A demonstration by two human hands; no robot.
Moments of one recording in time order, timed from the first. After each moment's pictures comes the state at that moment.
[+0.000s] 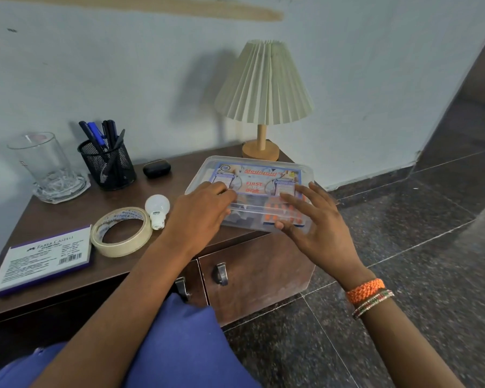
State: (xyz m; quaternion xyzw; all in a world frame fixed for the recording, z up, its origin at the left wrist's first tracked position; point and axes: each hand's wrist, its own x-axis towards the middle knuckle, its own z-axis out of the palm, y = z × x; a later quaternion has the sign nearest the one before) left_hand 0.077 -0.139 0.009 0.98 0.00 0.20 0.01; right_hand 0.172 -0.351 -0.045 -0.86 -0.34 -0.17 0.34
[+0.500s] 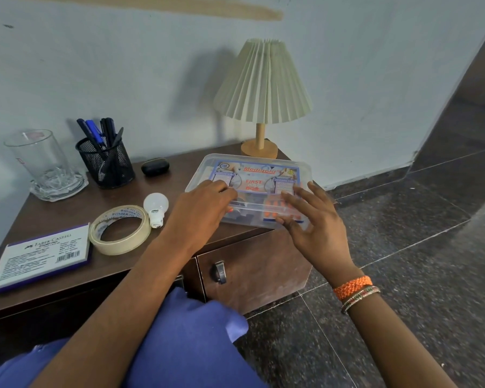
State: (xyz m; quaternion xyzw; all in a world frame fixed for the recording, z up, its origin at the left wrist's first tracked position) left_hand 0.079 -0.145 0.010 0.98 0.00 0.19 0.01; right_hand 0.171 -0.347 -0.053 -0.85 -0.32 -0.22 0.35
